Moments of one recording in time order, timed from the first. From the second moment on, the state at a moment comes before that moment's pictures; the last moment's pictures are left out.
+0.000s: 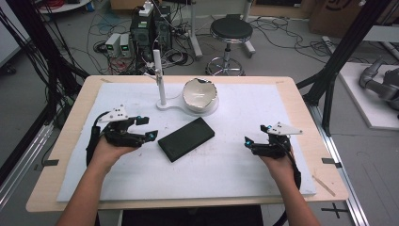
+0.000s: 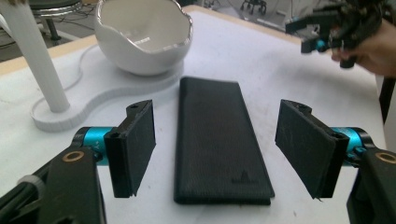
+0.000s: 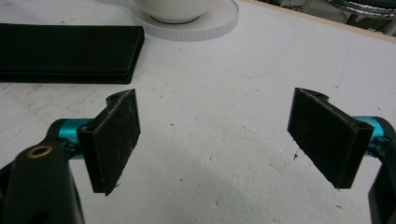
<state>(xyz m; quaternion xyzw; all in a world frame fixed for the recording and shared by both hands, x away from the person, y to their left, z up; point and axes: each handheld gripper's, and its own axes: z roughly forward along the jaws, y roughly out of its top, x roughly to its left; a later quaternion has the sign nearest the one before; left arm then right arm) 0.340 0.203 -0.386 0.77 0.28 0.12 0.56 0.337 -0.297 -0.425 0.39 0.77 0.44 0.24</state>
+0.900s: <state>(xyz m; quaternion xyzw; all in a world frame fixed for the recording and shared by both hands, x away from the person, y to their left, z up) 0.348 0.214 -0.411 0.78 0.30 0.14 0.54 0.339 -0.309 -0.426 0.41 0.75 0.46 0.23</state>
